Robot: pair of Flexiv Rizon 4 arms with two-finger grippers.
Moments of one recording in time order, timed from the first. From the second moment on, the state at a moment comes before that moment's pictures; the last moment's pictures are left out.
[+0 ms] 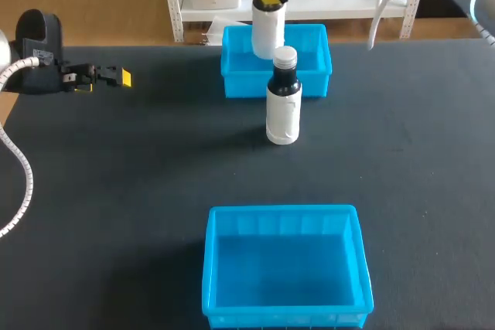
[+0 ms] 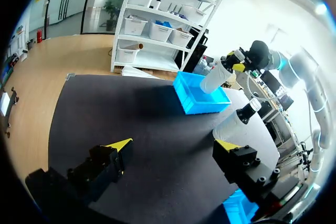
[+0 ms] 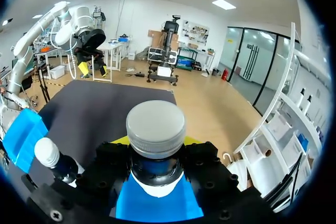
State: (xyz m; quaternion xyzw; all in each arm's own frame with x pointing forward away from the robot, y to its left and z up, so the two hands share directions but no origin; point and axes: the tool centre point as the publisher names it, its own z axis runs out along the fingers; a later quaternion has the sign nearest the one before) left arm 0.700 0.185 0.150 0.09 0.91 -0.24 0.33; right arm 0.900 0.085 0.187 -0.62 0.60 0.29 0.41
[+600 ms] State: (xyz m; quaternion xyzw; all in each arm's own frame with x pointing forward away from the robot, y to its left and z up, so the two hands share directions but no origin) left arm 0.700 0.185 0.150 0.09 0.91 -0.24 0.33; right arm 0.917 0.109 0.153 -0.58 0.64 0.29 0.41
